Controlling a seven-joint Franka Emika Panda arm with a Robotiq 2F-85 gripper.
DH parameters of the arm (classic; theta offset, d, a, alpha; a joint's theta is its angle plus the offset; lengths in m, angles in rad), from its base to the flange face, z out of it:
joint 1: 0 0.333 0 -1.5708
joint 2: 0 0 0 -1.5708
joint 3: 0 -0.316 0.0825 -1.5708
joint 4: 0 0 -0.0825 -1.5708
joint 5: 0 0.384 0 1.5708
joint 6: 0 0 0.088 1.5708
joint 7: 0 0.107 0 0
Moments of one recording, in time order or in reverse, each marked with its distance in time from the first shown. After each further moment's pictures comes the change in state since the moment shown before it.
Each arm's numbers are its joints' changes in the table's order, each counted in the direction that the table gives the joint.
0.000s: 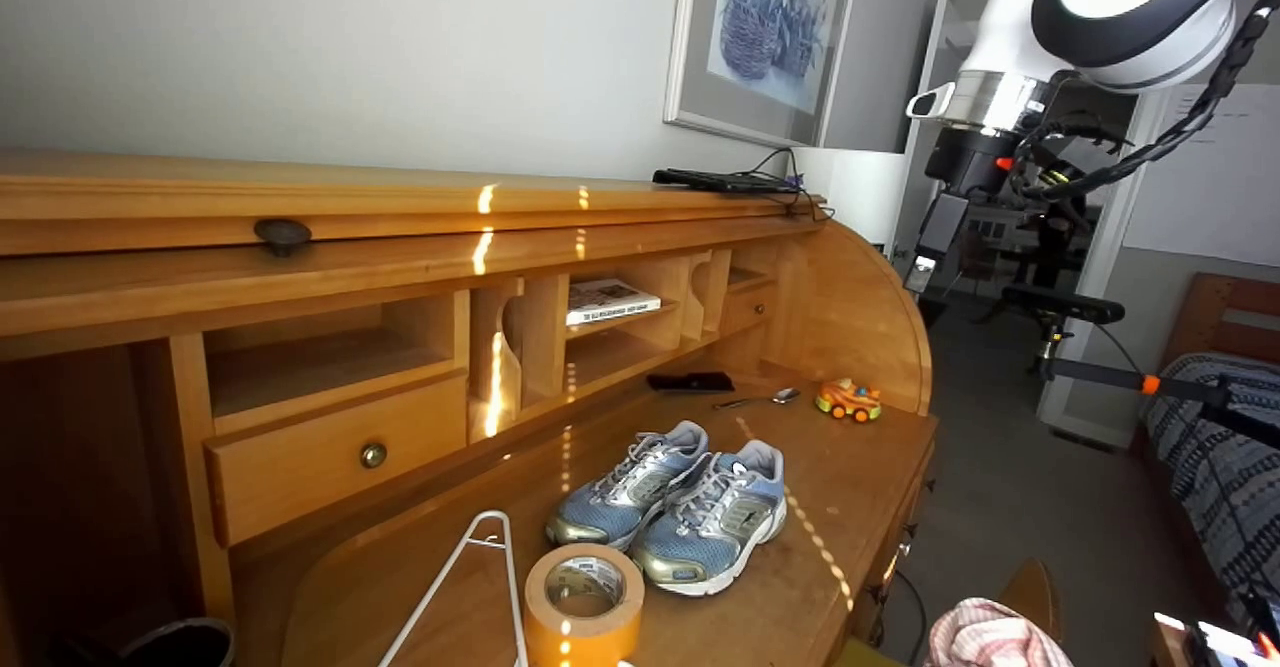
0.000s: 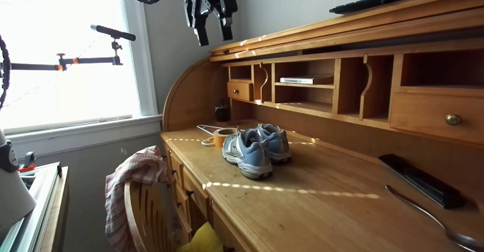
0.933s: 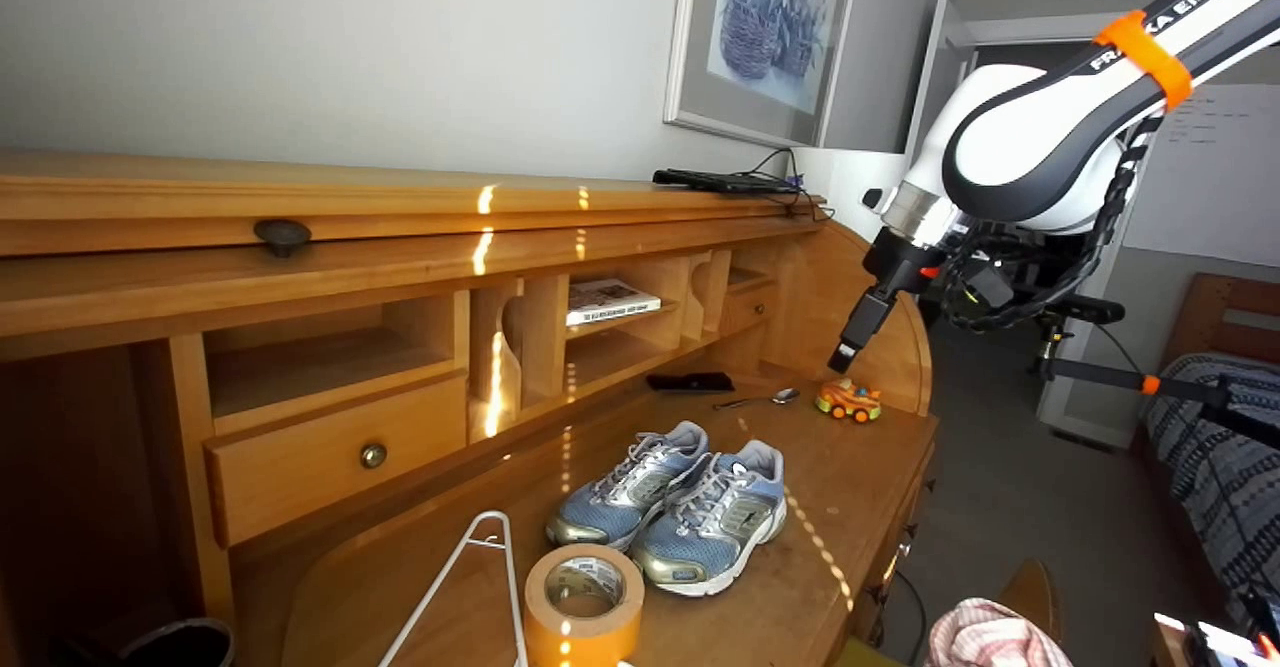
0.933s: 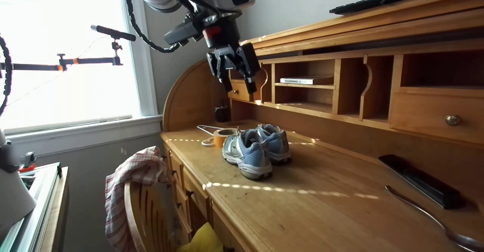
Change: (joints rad) arm 0.072 0.257 0.048 -0.116 0.149 0.493 -0.093
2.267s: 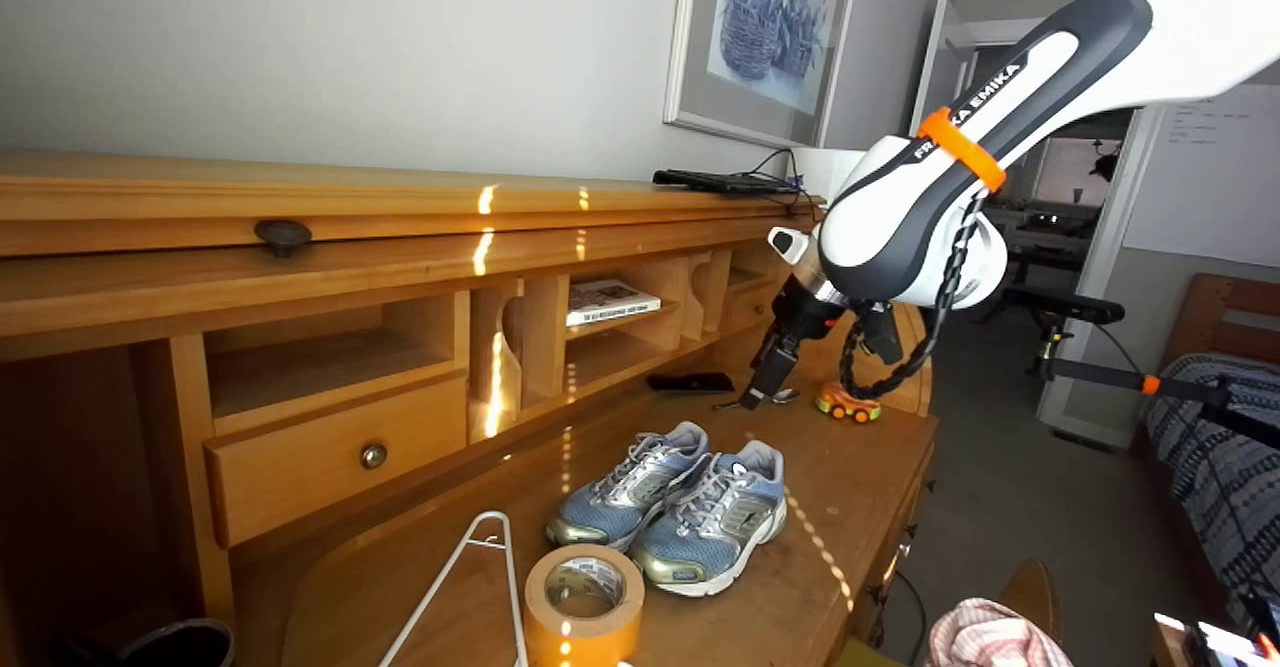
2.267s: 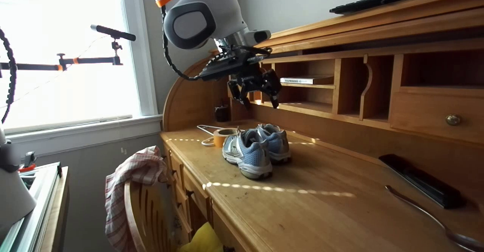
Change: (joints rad) arm 0.015 0.345 -0.157 0.151 0.263 0.310 -0.340
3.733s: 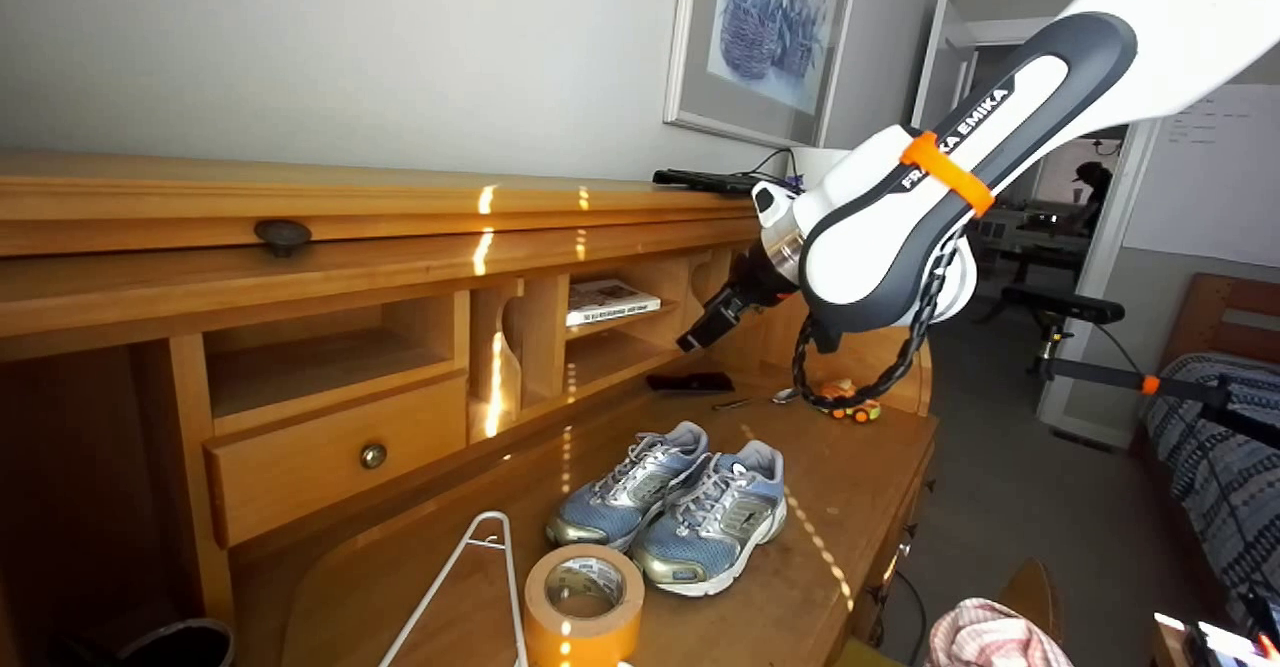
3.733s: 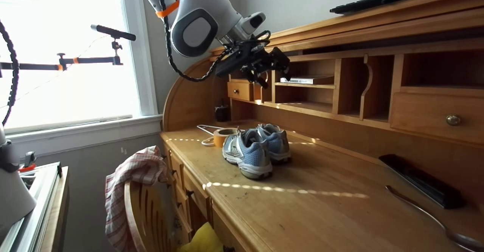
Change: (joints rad) arm -0.095 0.063 -0.166 0.039 -0.155 0.392 0.249
